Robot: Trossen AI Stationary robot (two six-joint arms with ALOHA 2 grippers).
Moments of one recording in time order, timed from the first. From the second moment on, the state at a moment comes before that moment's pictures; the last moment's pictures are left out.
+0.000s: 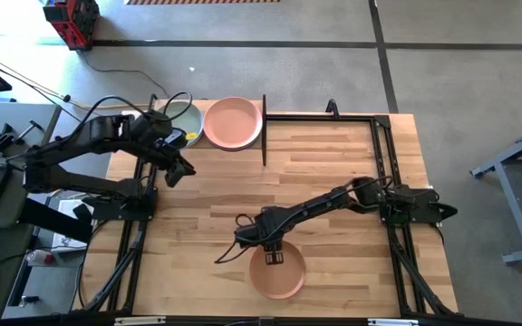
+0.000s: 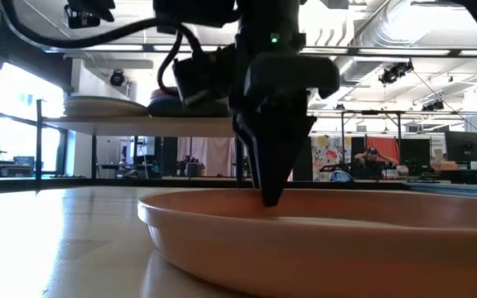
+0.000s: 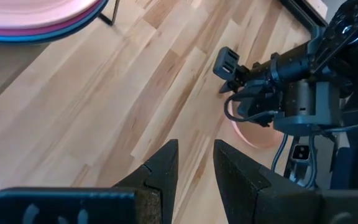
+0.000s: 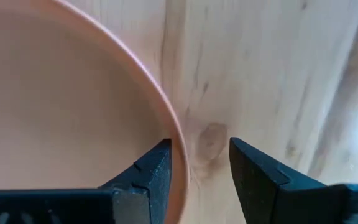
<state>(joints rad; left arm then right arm) 0.24 0.98 1.26 -1.16 0.20 -0.44 0.28 2.34 1.95 -1.12 0.00 0.18</state>
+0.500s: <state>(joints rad) 0.24 0.99 1.26 -1.16 0.20 -0.44 0.27 2.36 1.95 -1.14 -0.07 0.19</state>
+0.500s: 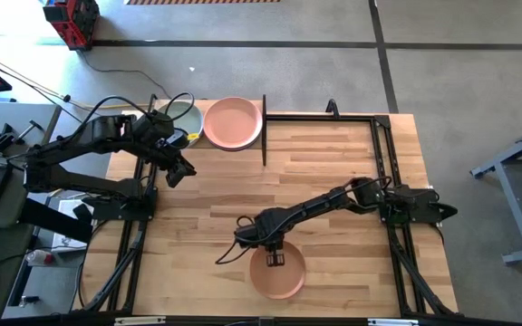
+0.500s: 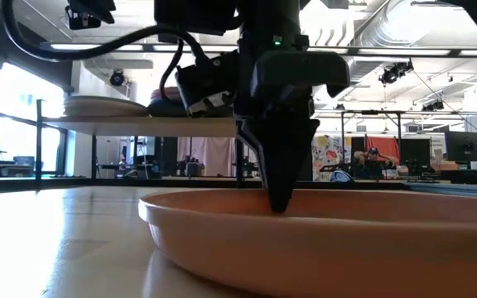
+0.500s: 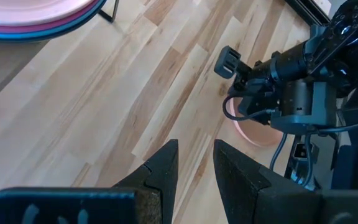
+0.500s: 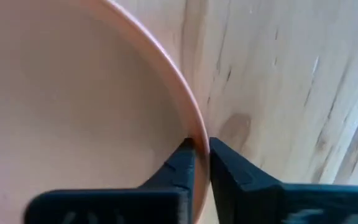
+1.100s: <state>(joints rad) 0.24 0.99 1.26 -1.16 0.20 -0.46 0.24 2.28 1.95 -1.25 -0.04 0.24</state>
